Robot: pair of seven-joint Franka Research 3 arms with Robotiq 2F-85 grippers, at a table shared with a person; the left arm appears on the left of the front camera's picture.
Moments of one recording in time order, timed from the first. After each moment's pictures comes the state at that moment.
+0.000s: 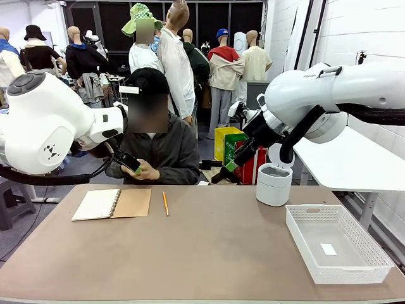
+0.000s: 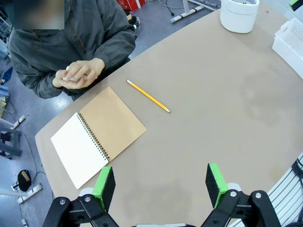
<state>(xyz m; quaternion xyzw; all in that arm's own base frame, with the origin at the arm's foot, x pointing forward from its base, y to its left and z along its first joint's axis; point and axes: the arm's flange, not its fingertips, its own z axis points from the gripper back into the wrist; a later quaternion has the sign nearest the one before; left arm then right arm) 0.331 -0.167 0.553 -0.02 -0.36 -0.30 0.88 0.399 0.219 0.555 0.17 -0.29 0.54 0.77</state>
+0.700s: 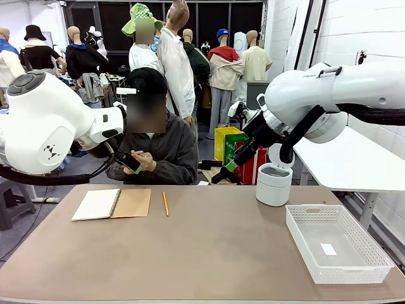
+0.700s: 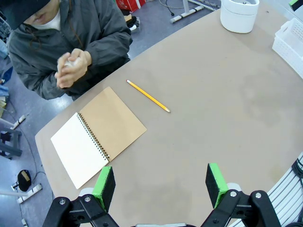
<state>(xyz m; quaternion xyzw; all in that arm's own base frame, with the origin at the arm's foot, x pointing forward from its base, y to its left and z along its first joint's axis) 0.331 -0.167 0.553 -0.02 -0.36 -0.30 0.88 0.399 0.219 0.555 0.17 -0.29 0.54 0.77</state>
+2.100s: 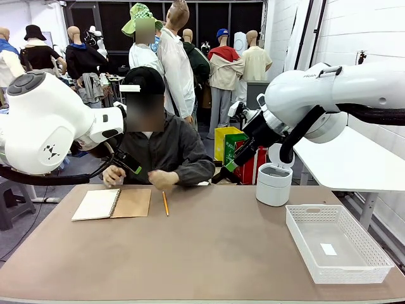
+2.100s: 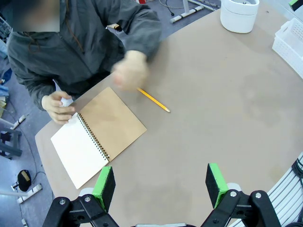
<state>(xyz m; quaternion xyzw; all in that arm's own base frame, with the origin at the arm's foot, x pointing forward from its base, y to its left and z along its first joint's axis) 0.331 -0.167 0.553 -0.02 -0.36 -0.30 0.88 0.399 0.219 0.555 0.17 -0.29 0.54 0.77</state>
